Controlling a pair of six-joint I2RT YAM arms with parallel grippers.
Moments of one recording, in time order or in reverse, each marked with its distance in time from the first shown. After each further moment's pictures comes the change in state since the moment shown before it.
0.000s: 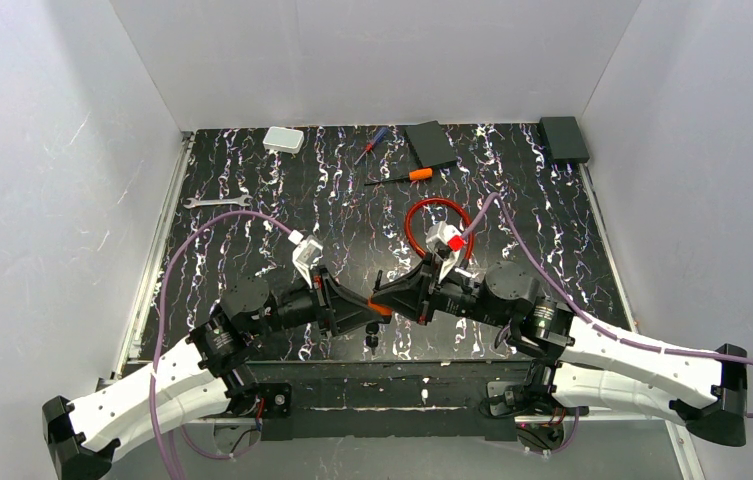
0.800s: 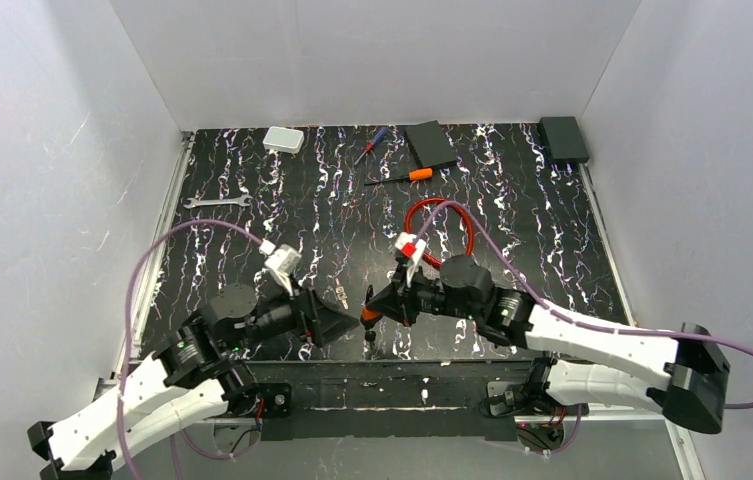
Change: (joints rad) left arm 0.002 -0.153 0.077 -0.492 -0.199 0.093; right arm -0.053 0.173 -0.036 -0.050 -0.029 -0.074
